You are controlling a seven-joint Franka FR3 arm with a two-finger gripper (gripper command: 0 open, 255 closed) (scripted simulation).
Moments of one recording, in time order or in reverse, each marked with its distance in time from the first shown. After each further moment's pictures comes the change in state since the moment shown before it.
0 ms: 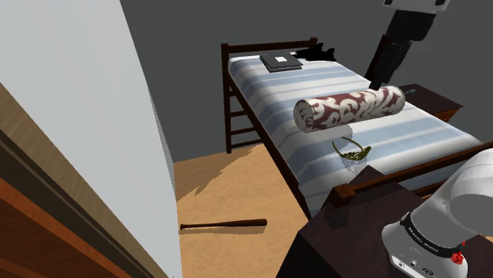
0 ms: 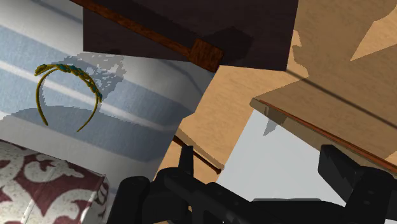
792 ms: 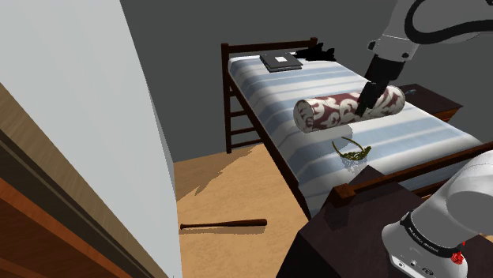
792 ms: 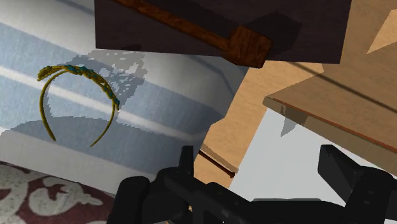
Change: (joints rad) arm -0.058 0.052 -0.103 -0.255 -0.071 0.294 -0.110
